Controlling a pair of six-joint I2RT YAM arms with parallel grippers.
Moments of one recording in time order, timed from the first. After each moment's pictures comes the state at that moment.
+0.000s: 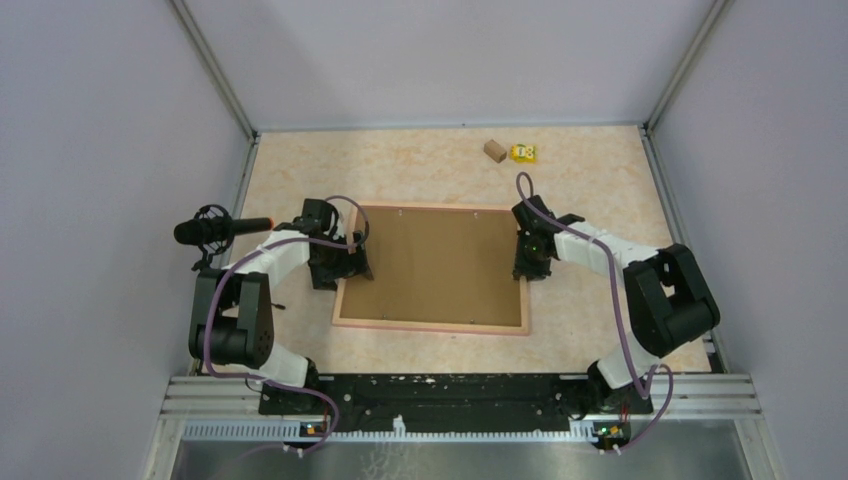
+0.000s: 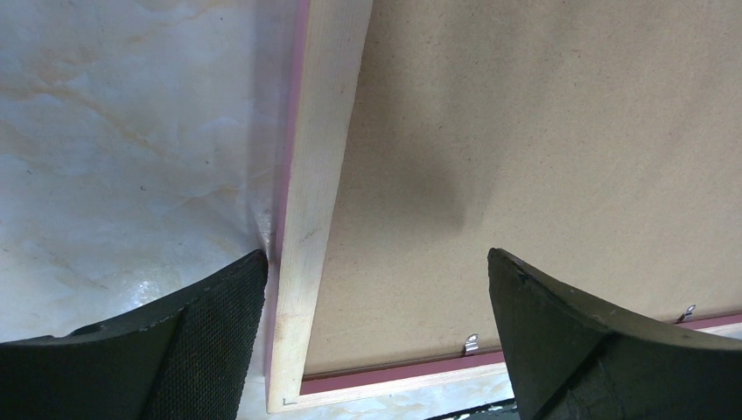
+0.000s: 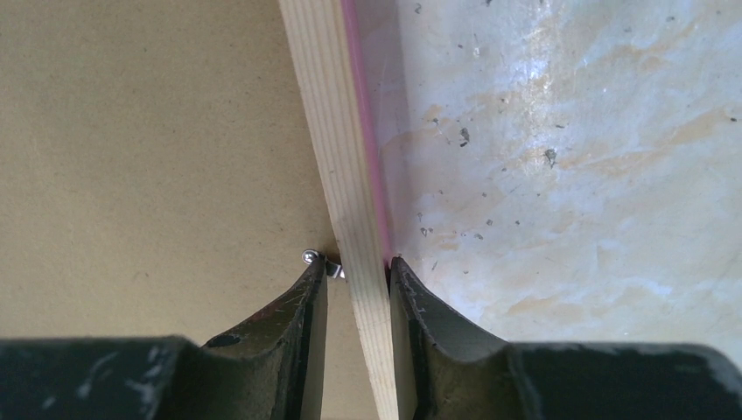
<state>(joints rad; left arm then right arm) -0.11 1.51 0.85 -0.58 0.22 -0.36 0.46 1.58 0.92 -0.58 0.11 0.64</state>
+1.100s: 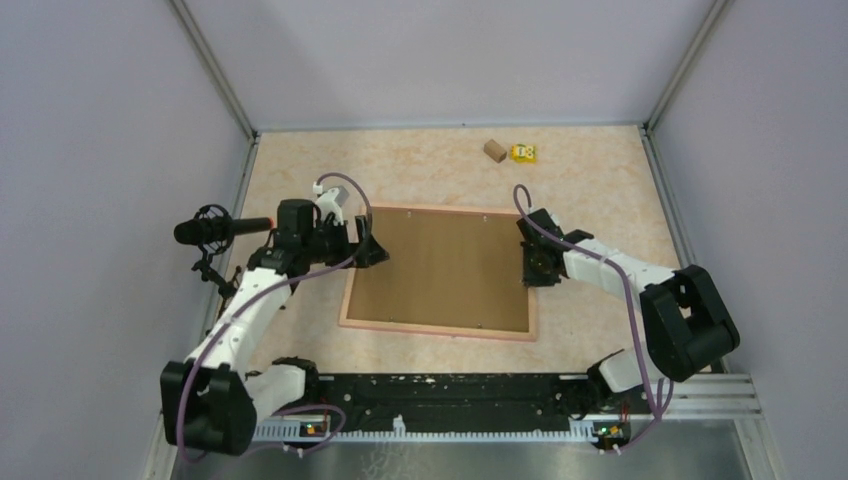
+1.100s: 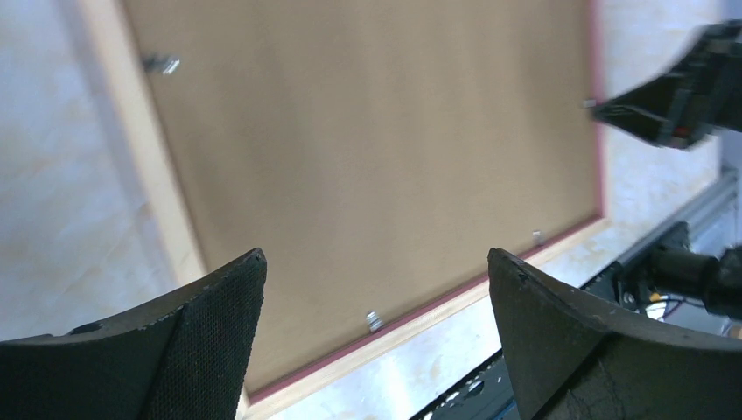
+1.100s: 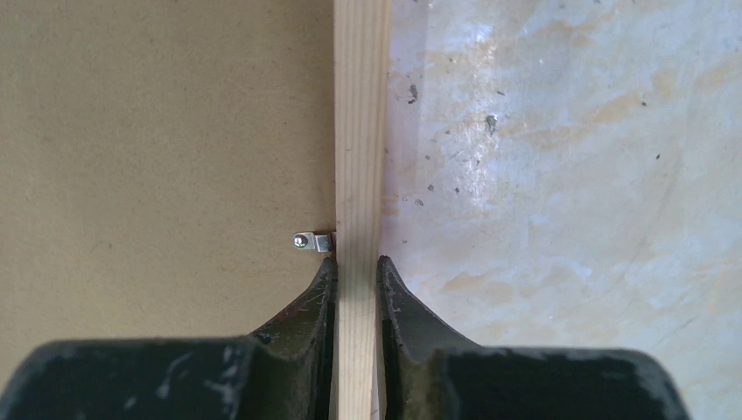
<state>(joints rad) -0.16 1.08 0.76 -0.39 0.56 -0.27 0.49 1.45 0.79 -0.53 0.18 0.48</state>
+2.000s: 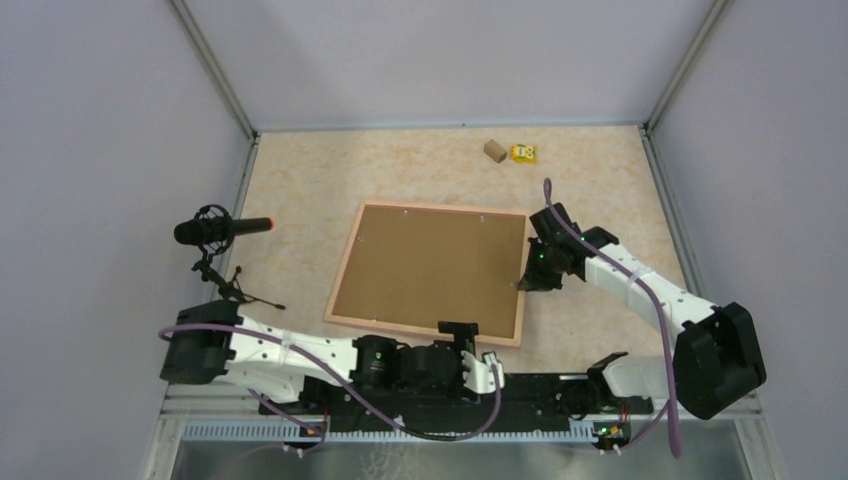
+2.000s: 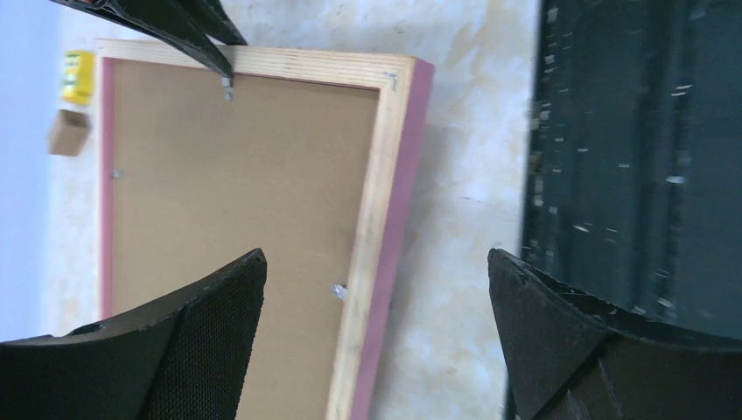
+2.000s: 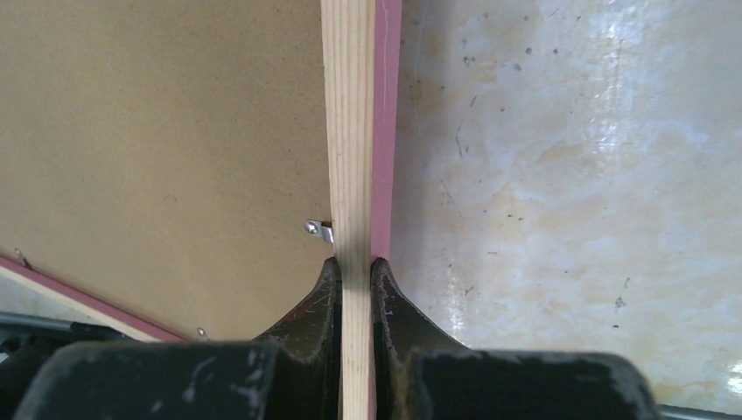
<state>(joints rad) -1.58 1.28 0.64 0.06 -0.38 0.34 0.49 1.26 0.86 -0.75 -0.03 0.70</state>
